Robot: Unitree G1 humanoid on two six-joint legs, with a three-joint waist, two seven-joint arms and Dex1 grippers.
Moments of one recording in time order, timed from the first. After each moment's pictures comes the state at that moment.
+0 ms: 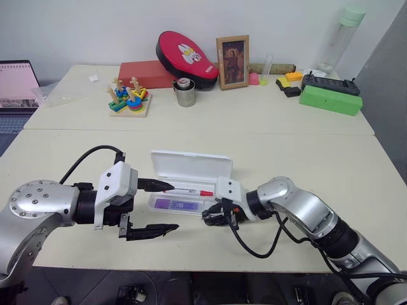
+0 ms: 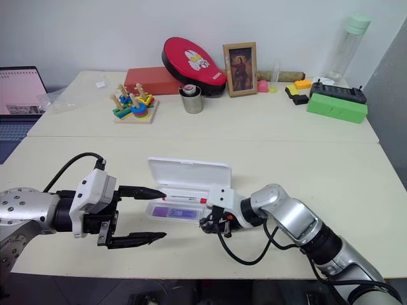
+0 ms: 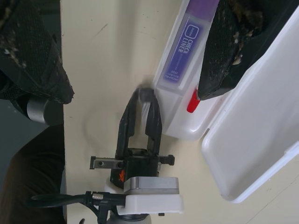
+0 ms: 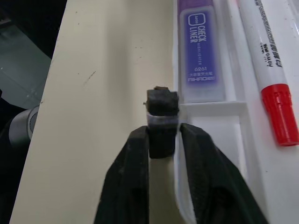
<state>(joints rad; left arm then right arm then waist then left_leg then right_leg) -0.01 1.04 0.27 -0.58 -0.70 0.58 -1.17 -0.59 -0.47 0.59 -0.27 0.23 0.82 0.96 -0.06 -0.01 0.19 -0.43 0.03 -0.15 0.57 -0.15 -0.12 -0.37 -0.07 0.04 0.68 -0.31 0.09</state>
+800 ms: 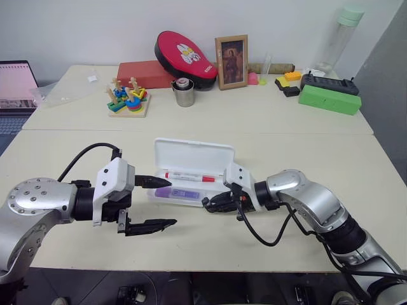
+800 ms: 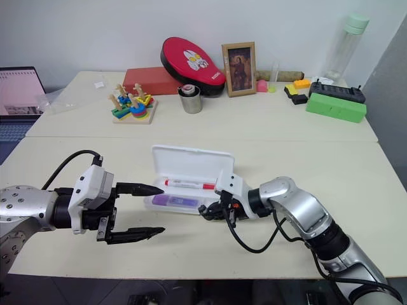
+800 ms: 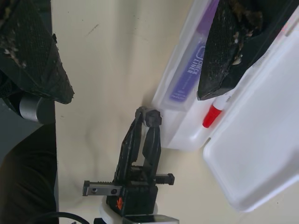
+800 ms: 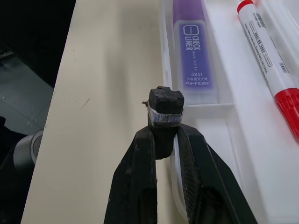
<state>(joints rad) -0.02 1.04 0.27 -0.55 -0.70 0.58 -1.17 -0.57 -0.49 0.48 -0.27 0.32 0.80 0.98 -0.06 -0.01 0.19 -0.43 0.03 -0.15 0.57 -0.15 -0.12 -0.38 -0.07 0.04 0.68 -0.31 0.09</state>
